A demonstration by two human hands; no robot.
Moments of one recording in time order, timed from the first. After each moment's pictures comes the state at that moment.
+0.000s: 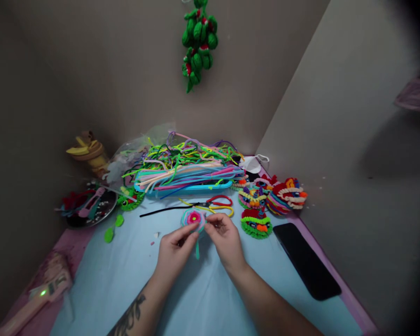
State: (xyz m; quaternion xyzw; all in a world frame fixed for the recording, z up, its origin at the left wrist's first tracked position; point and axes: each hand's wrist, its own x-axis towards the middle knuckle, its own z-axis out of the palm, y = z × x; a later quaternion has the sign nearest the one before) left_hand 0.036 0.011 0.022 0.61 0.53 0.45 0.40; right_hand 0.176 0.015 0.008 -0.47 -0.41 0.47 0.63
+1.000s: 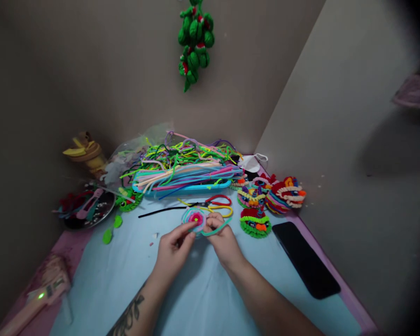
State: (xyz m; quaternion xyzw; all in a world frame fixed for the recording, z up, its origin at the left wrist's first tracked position) left_hand 0.033 0.014 0.023 0.62 0.50 0.44 0.41; right_hand 0.180 0.021 0.001 -0.48 -0.49 0.46 0.57
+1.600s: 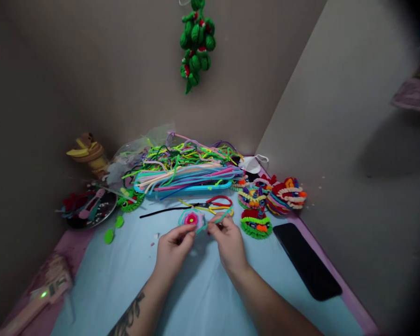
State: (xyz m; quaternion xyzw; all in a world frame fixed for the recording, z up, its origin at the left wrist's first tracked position) left_hand 0.037 0.014 0.020 0.52 0.55 0.47 0.45; right_hand 0.179 0.015 0.008 -0.52 -0.44 0.40 0.61
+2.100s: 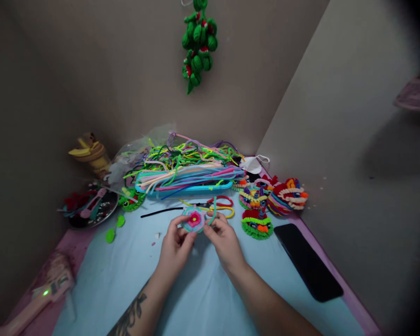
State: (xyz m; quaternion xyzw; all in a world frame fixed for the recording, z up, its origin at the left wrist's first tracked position) left_hand 0.039 0.011 0.021 0.52 0.47 0.48 0.52; right_hand 0.177 0.016 0.003 -0.50 -0.46 0.46 0.57
